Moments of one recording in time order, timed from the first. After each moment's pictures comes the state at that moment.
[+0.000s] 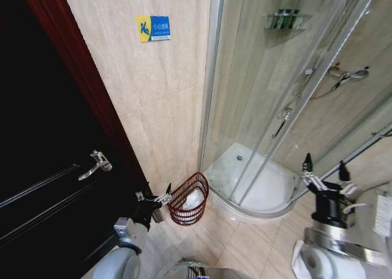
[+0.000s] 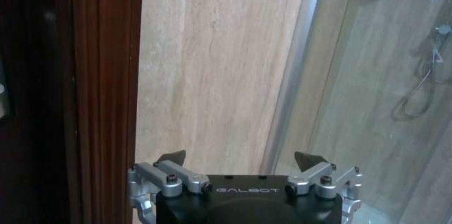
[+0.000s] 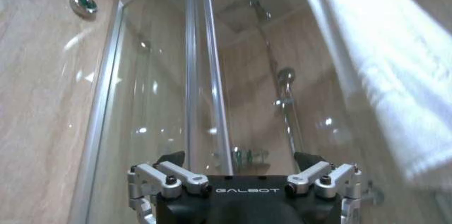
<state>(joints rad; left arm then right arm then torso) 1.82 -1.57 -0.54 -2.36 -0.14 0.22 0.12 -1.70 1.46 1.00 2.36 0.54 0.41 -0.09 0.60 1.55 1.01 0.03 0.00</state>
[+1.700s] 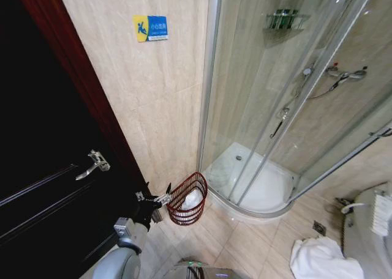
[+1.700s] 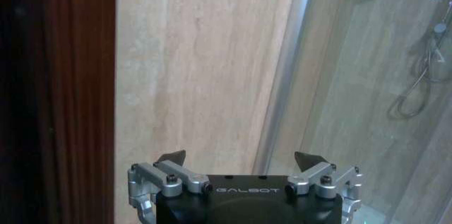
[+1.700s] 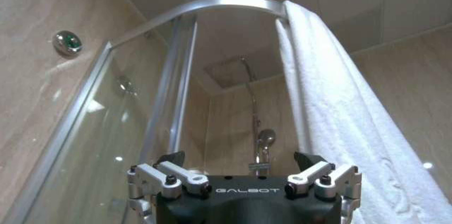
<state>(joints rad) 1.82 -1.57 -0.54 -2.36 -0.14 0.22 0.12 -1.73 1.34 1.42 2.49 0.77 0.31 -0.07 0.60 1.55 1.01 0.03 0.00</state>
